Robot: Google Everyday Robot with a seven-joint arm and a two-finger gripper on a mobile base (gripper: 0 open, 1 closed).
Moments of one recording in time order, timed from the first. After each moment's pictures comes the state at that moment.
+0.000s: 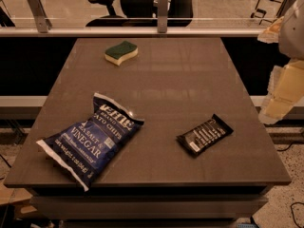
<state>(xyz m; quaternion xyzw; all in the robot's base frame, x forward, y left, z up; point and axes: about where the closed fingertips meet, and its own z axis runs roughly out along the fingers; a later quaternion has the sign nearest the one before) 0.438 -0.214 0.985 -0.60 0.78 -0.05 0.17</state>
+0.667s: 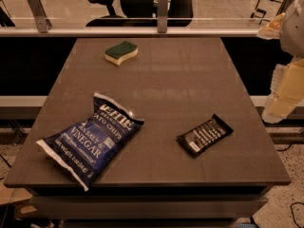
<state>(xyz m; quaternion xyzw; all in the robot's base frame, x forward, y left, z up) 0.438 -0.212 0.991 -0.62 0.76 -0.06 0.17</state>
